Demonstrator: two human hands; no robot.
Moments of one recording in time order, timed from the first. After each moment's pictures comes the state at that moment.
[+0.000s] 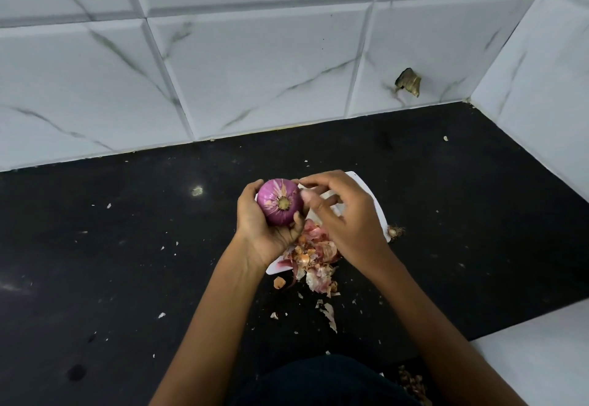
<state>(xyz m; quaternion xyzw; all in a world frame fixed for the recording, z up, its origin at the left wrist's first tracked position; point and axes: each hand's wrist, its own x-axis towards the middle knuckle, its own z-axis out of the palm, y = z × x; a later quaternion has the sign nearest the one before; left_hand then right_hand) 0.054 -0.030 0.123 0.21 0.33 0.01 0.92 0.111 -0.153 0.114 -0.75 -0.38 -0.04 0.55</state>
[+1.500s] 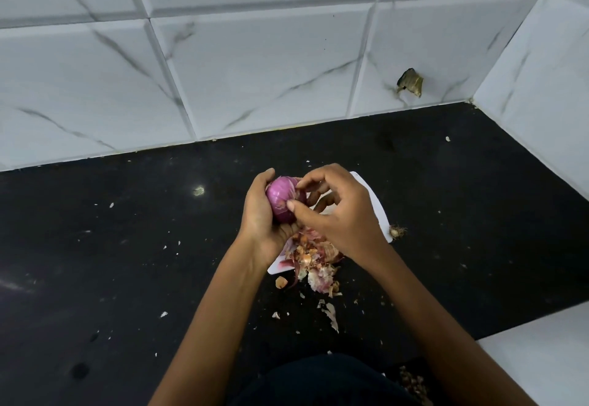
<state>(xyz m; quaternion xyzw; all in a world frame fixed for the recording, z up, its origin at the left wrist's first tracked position) 0.054 -0.031 0.126 0.37 0.30 0.05 0.88 0.111 -0.146 0.121 -0.74 -0.38 0.00 0.56</state>
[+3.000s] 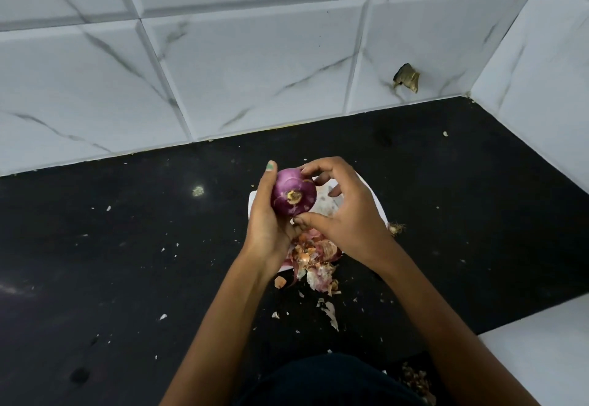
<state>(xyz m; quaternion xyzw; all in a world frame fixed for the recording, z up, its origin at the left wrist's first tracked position) 0.050 -0.047 0.121 0.45 0.23 0.11 0.86 0.113 -0.156 0.125 -0.76 -0.39 0.01 0.51</state>
